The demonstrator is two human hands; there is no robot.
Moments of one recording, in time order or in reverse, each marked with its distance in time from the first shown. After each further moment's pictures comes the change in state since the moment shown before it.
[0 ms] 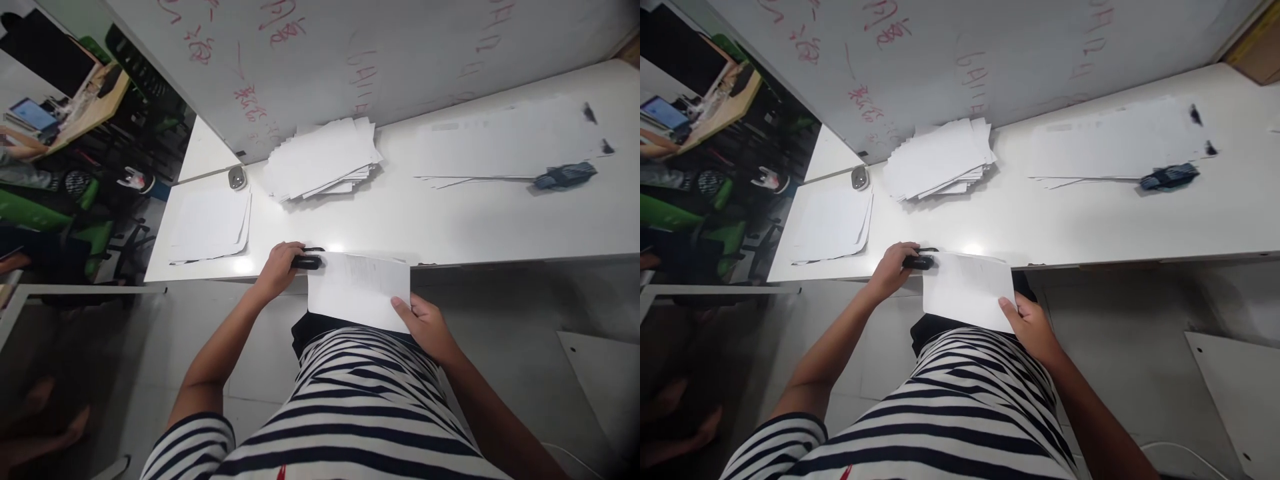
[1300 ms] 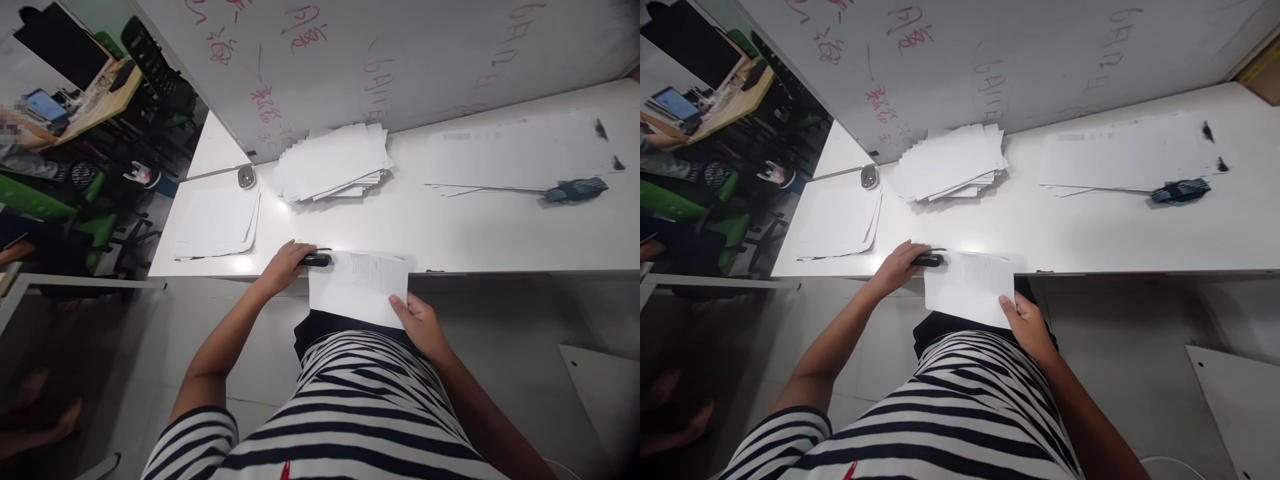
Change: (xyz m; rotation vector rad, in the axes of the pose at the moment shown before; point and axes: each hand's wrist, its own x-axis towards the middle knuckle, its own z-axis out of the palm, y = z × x) left_hand 0.002 -0.009 -0.006 0.020 -0.103 0.023; right_hand 0.014 0.005 0.017 0.018 0.036 0.007
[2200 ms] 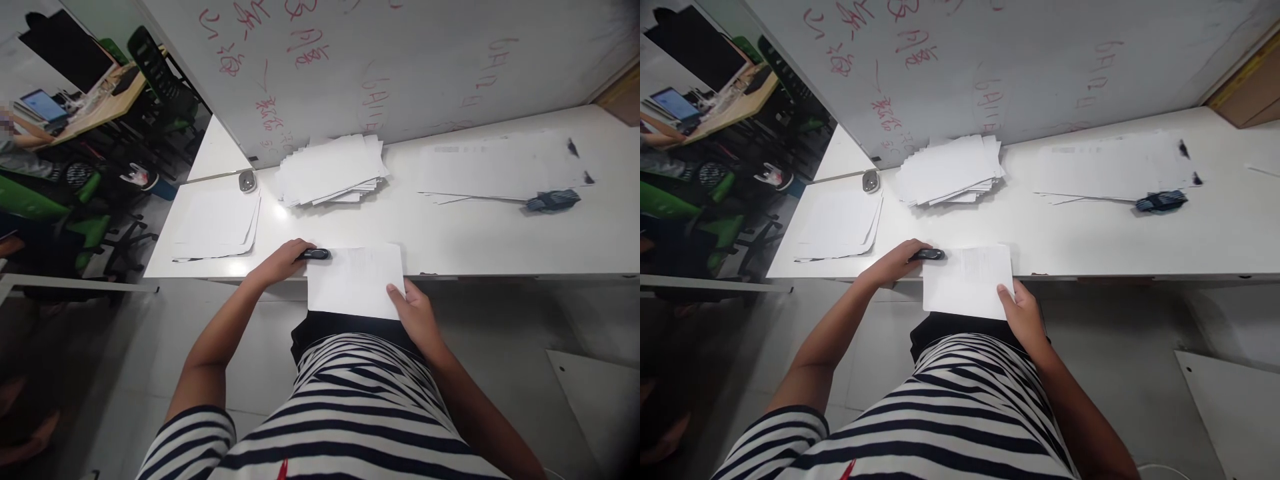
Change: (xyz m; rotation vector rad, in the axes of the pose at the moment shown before) left_hand 0.020 0.003 -0.027 -0.180 -0.168 -0.050; right_hand 0.015 -0.016 0.006 0.007 0.113 -0.086
